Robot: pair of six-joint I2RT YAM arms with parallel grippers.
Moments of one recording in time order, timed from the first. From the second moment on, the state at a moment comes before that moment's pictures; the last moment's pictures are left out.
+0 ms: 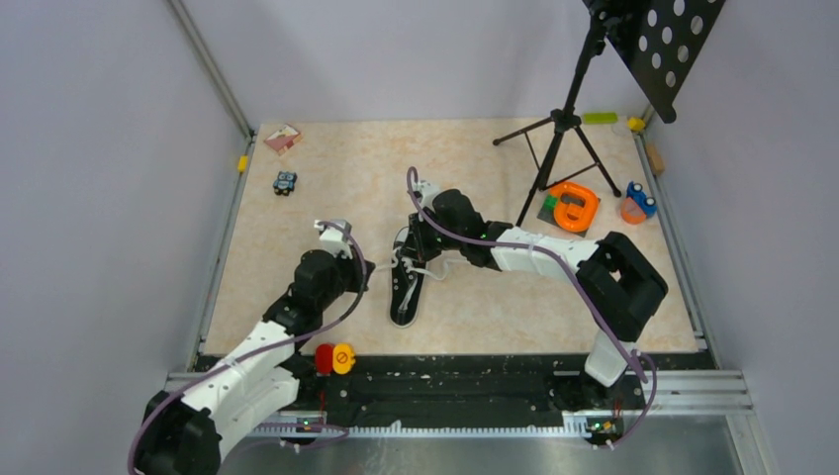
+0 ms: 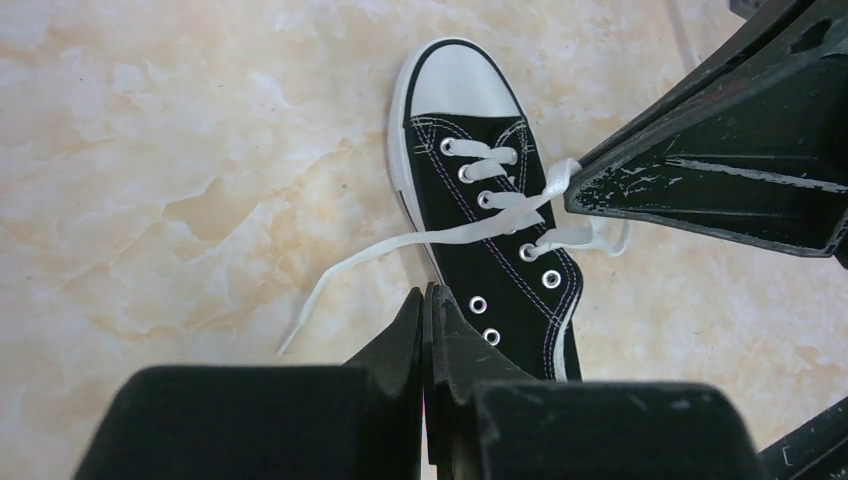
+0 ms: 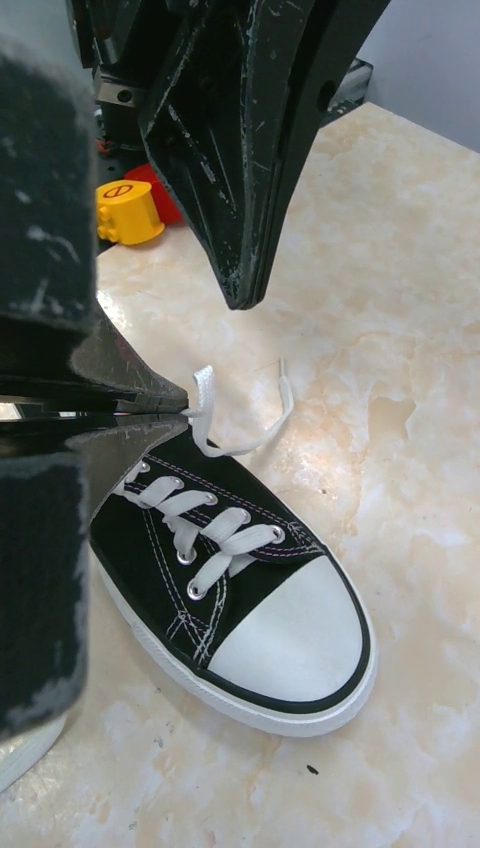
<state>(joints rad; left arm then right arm) -0.44 0.82 0.33 0.09 0.04 -0.38 0.83 1.75 1.13 0.08 -0.26 0.42</state>
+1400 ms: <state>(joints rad) -0.51 1.25 0.30 0.58 0.10 -0.29 0.83 1.75 1.13 0.08 -0.27 0.45</state>
